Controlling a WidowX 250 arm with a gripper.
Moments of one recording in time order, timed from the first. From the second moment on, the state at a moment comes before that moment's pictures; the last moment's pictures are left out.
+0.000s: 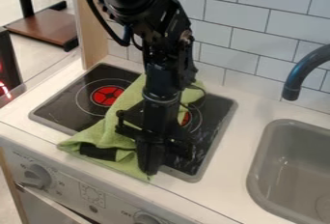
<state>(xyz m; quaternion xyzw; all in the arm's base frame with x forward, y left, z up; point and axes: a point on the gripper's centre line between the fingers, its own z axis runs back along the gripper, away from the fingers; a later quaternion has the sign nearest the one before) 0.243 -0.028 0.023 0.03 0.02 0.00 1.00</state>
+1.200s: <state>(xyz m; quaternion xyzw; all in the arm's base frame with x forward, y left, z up) 0.335 0.026 0.119 -0.03 0.00 0.10 0.99</state>
